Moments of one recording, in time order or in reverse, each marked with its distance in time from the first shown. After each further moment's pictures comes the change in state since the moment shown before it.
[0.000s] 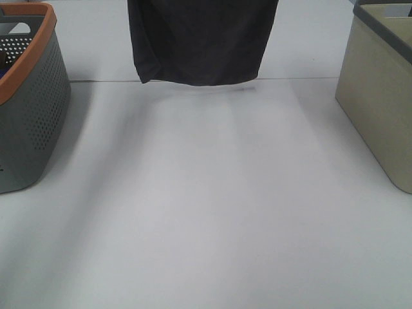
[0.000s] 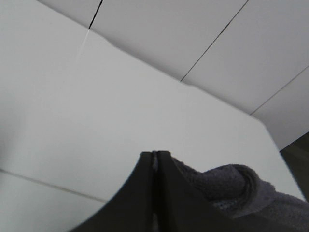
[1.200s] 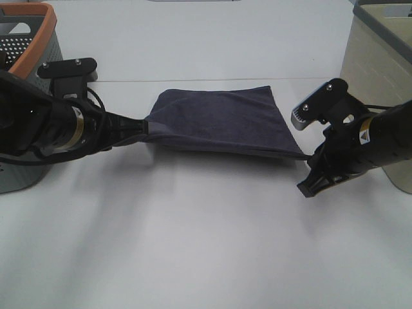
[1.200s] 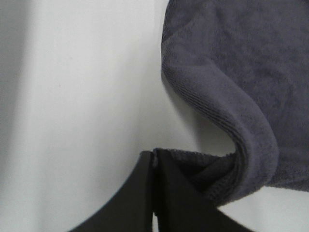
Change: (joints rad) left arm -0.195 -0.069 0.628 -0.029 0.022 0.234; right arm -0.013 -0.189 1.077 0.034 -0.484 -0.042
